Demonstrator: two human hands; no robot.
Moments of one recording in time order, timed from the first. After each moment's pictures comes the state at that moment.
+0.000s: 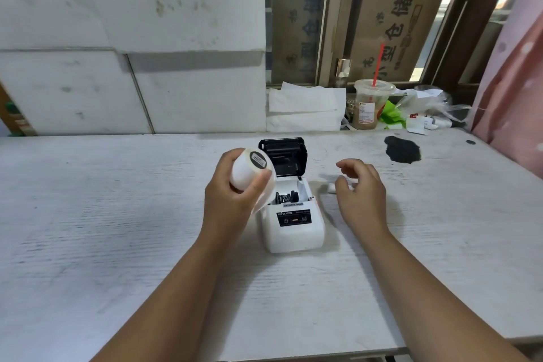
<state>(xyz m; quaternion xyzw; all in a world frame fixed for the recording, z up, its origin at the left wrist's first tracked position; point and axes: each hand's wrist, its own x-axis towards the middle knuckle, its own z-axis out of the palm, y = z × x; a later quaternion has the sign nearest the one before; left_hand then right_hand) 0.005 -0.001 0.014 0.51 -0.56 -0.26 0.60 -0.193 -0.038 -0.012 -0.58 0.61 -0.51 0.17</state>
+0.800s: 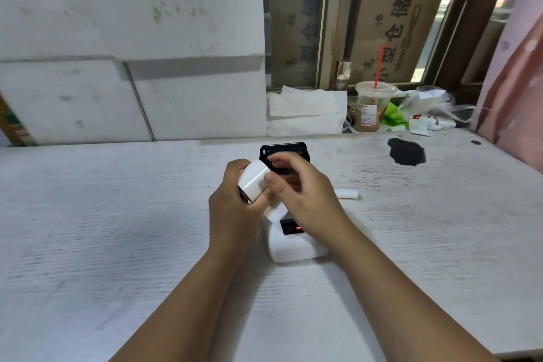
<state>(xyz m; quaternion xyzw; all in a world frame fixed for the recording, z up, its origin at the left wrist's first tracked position) -0.003 -0.006 0.007 0.57 -0.58 -0.16 0.55 -0.128 -0.017 0.027 -0.69 0.44 -0.47 0.33</state>
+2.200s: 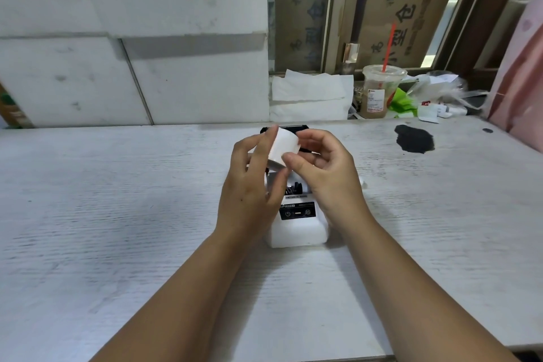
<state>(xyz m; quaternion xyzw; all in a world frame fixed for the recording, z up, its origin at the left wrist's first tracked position) -0.011 -0.016 -0.003 0.46 -0.71 0.02 0.53 -0.137 -0.026 0.021 -0.55 0.38 -0.60 0.44</state>
